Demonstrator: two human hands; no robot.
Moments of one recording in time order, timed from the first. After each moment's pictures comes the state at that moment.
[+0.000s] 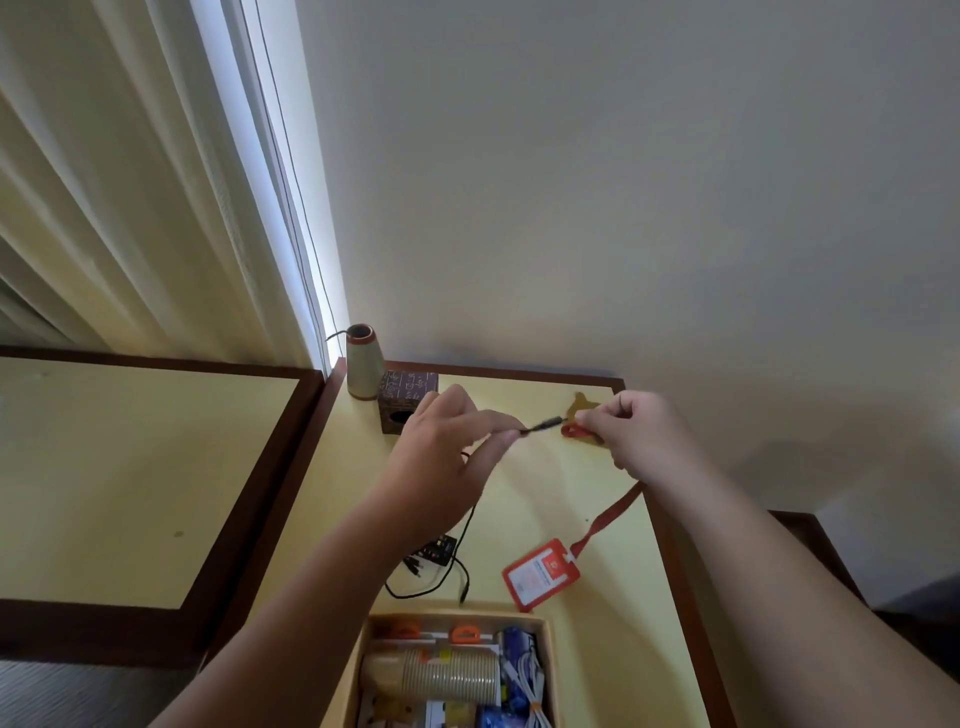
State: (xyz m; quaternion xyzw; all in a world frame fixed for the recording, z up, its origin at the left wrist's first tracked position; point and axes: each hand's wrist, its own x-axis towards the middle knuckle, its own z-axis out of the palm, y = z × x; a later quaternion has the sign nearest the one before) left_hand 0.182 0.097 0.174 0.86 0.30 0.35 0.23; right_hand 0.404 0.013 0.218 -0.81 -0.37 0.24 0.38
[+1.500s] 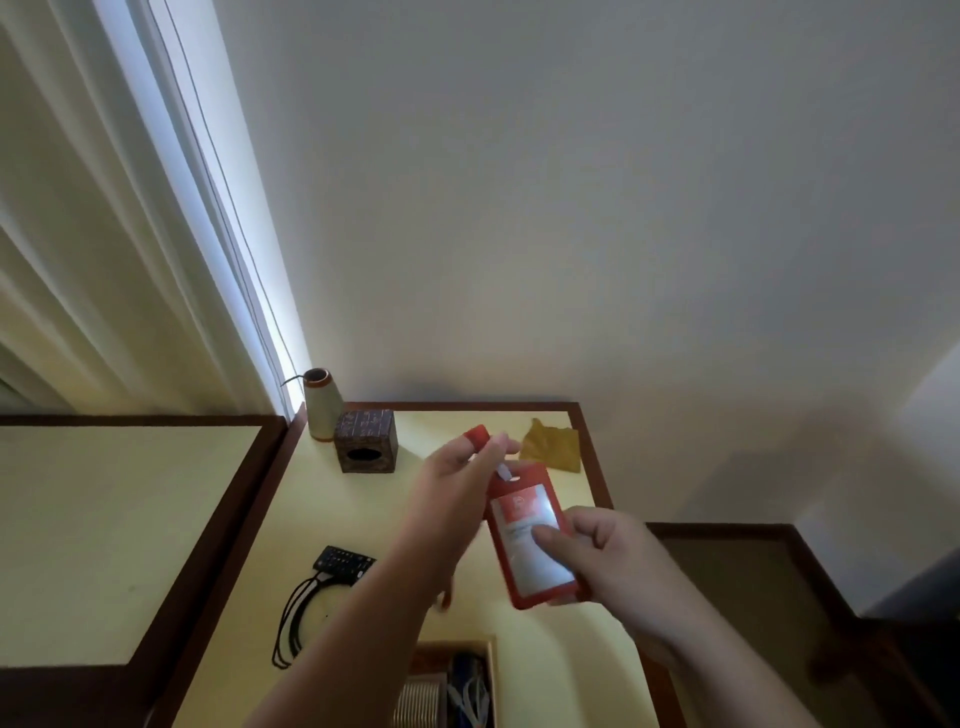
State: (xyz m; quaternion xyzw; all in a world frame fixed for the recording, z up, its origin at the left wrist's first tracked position) left_hand 0.266 0.011 0.210 0.59 0.38 0.32 0.63; right_hand 0.411 -0.119 0.215 -0.70 -0.40 0.44 0.39
